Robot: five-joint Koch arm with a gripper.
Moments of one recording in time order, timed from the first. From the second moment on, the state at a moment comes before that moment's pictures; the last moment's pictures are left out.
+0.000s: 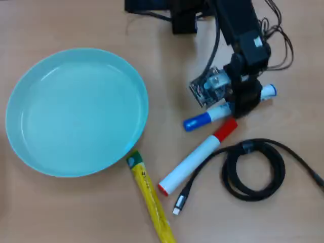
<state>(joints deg) 66.4 74.3 99.5 64.6 1.7</state>
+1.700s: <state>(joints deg) 95.2 129.8 108.6 69.3 9.1</state>
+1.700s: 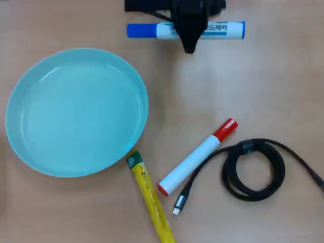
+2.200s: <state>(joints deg) 127.2 129.8 108.6 60.7 9.1</state>
